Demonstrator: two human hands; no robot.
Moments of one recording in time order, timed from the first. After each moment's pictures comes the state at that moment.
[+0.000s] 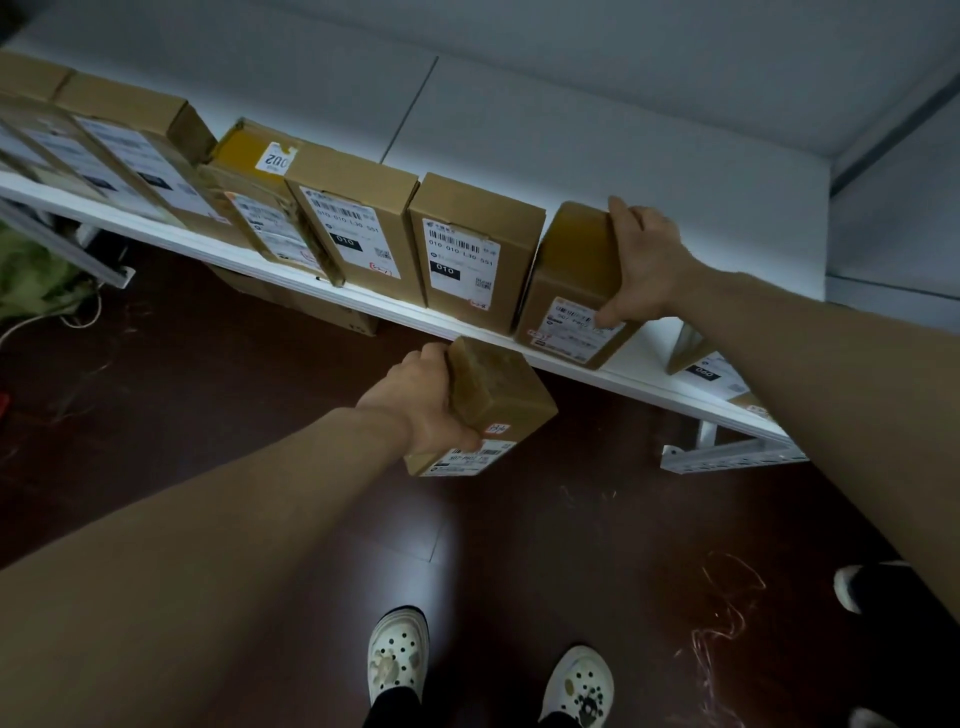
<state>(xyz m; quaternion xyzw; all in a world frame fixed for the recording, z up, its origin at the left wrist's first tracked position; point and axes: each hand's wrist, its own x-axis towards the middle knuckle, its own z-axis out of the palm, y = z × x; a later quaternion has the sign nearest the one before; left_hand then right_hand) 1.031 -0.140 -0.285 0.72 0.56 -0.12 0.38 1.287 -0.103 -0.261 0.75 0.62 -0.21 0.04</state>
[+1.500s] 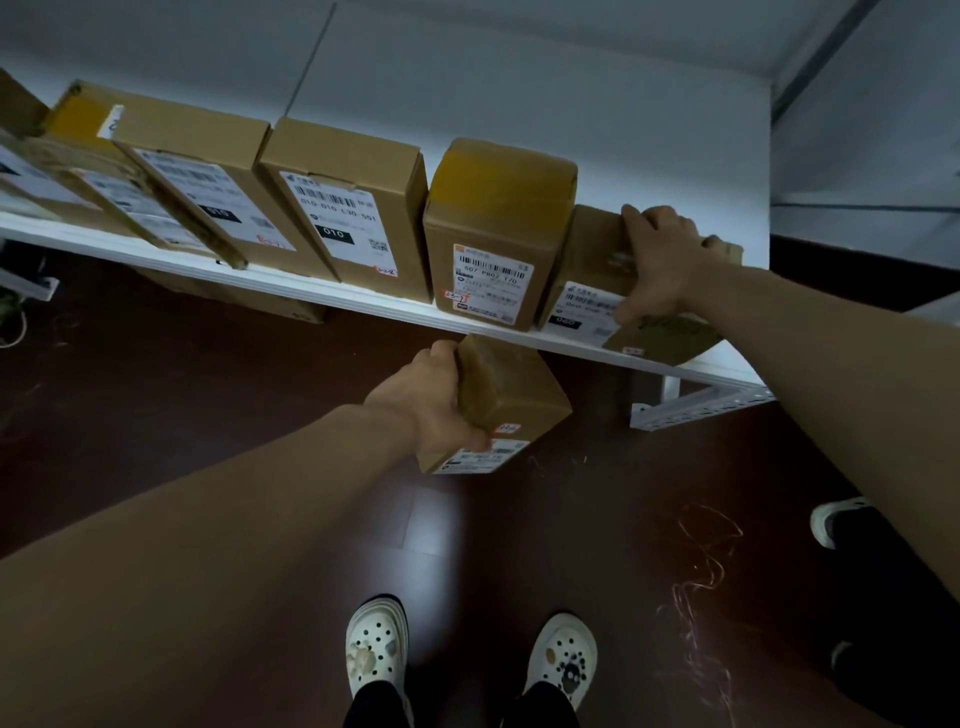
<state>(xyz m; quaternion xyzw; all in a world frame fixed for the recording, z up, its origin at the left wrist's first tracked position) 1.113 -0.174 -0.323 0.75 0.50 -0.15 0.39 1.379 -0.168 -0.302 0.79 0.57 -0.21 0.11</state>
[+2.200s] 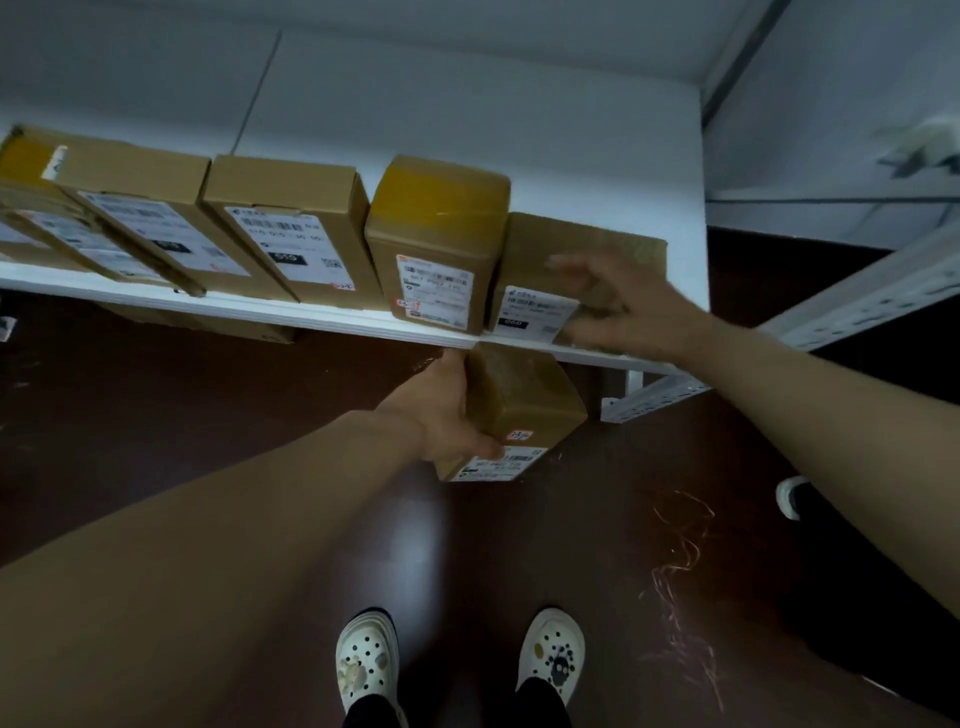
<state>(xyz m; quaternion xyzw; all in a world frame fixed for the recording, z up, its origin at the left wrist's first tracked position) 1.155 -0.193 -0.303 0.75 0.45 -0.14 0.46 1.371 -0.236 -0.264 0.70 0.60 -0.35 -0.15</state>
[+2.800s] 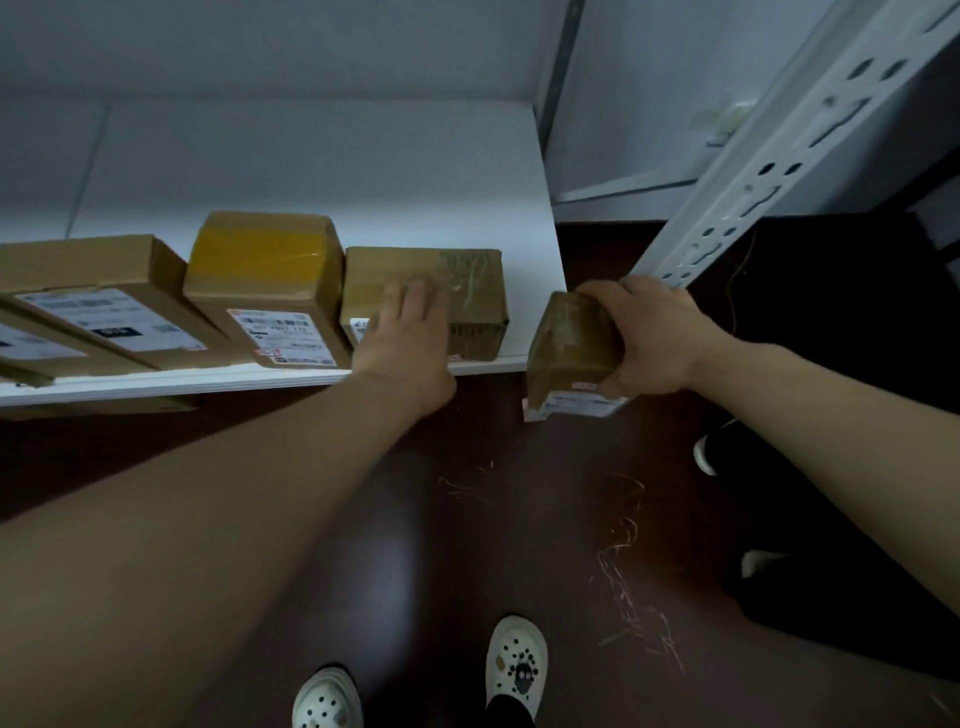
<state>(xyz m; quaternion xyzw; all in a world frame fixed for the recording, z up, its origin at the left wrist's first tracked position) 1.281 -0.213 -0.269 0.91 0.37 -0.13 0.14 1.469 -0.340 -0.231 0.81 0.55 -0.19 0.11</state>
